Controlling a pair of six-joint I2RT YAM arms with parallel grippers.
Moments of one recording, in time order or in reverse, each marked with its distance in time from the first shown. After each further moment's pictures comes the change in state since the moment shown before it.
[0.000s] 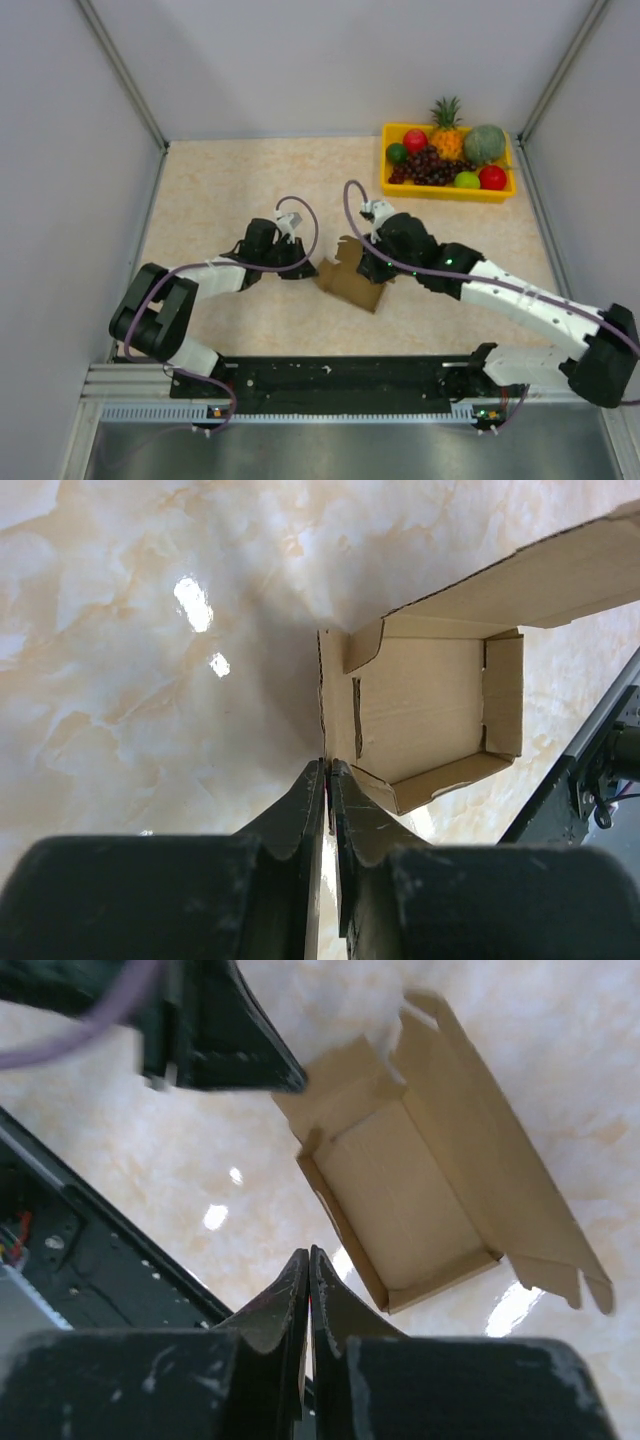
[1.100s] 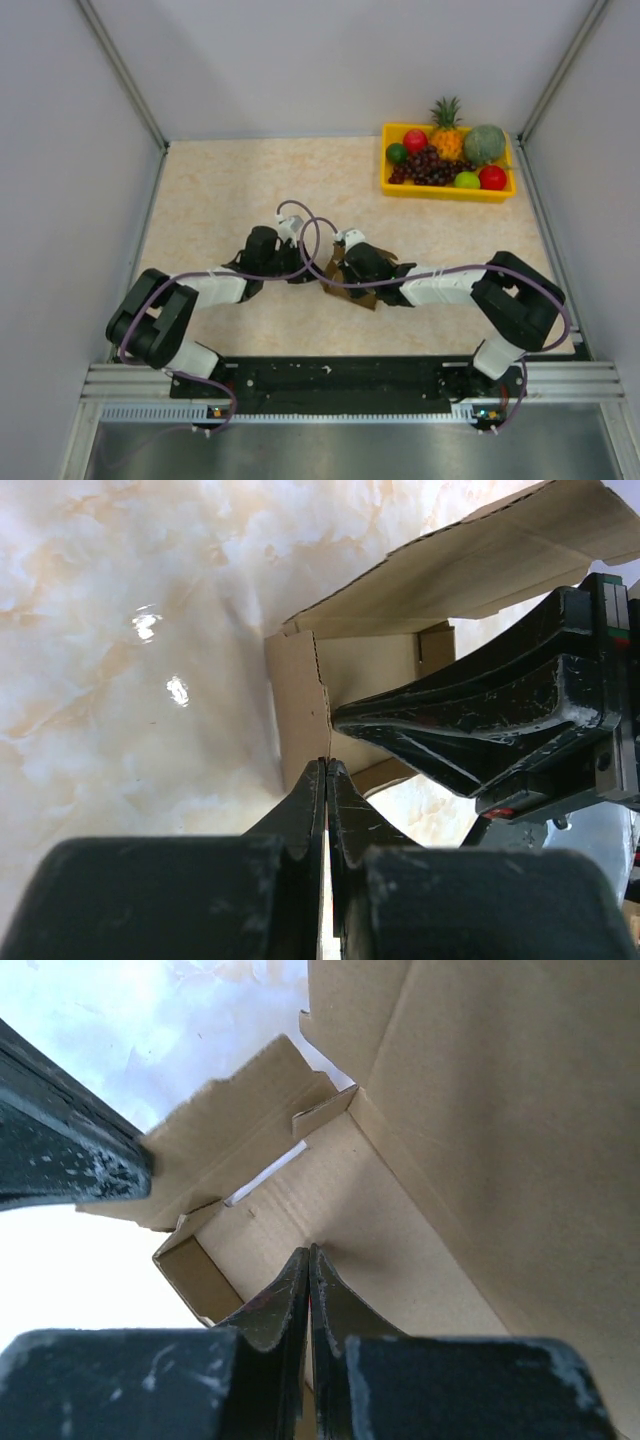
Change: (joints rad) left arm -0.044 -0.044 -0.096 0.189 0.008 -0.113; right arm 0.058 0.486 -0.249 0.572 0.145 0.000
